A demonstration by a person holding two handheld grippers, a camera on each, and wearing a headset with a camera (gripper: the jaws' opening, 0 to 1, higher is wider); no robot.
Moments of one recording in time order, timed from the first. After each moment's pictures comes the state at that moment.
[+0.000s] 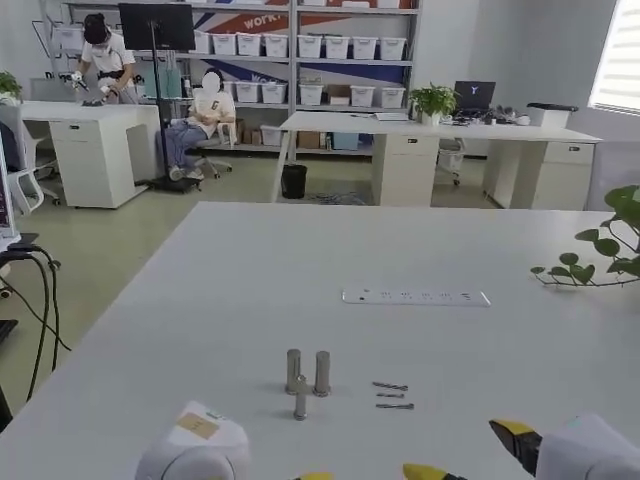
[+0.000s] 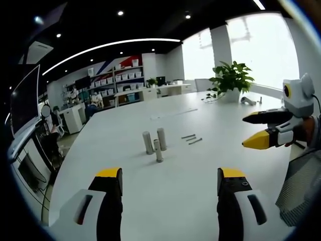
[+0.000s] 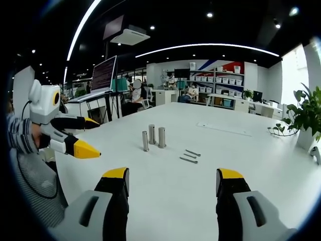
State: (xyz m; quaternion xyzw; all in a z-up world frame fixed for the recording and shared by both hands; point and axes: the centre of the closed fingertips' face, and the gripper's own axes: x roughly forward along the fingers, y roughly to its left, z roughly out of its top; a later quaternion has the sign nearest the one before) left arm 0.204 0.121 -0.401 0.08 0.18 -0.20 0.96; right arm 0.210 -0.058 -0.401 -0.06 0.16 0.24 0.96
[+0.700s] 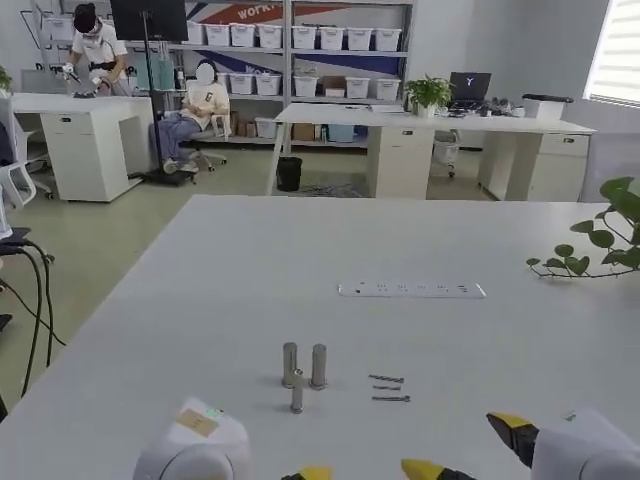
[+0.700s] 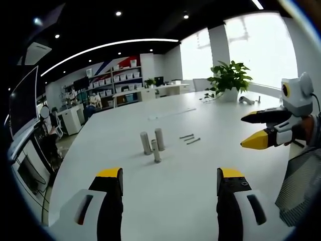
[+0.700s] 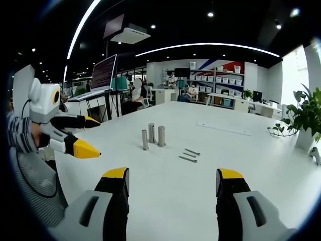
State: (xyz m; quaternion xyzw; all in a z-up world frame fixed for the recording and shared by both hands) left arm 0.203 0.116 -0.402 0.08 0.18 -0.21 0.96; right arm 0.209 -0.060 -0.402 -0.06 0.16 0.24 0.96
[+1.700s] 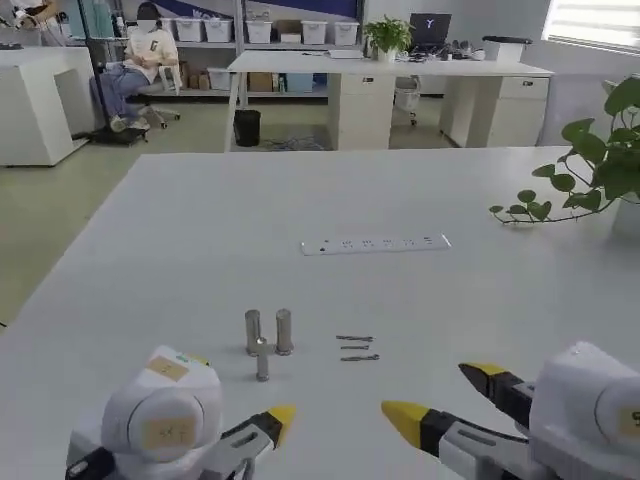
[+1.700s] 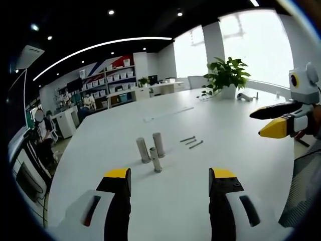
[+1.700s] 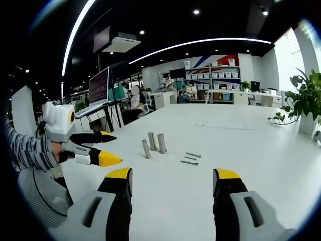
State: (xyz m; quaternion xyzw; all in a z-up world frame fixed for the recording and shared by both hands) left arm 0.250 0.105 -0.413 0.09 0.19 -0.24 0.95; right arm 0.212 -0.067 -0.385 0.01 0.17 0.24 0.96
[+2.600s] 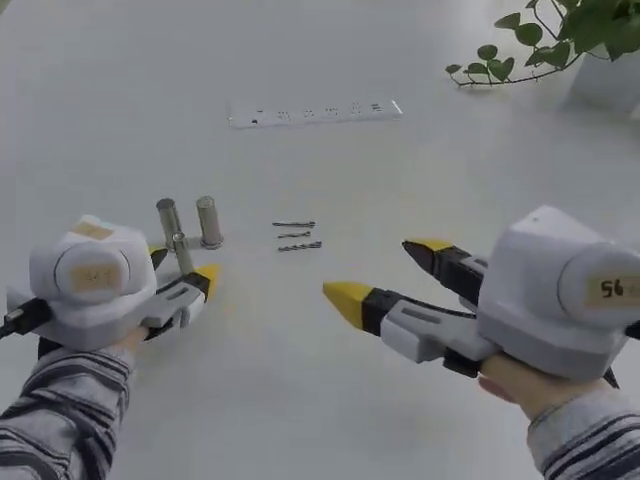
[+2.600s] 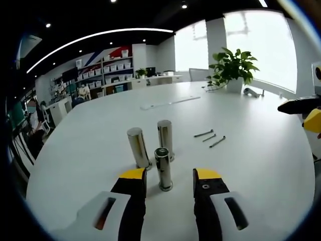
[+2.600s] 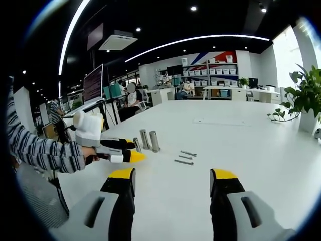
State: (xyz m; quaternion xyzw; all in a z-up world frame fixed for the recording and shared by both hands) left arm 0.332 0.087 -0.471 0.07 0.22 -0.25 0.94; right arm 0.235 -0.070 -0.402 0.01 0.19 0.23 0.95
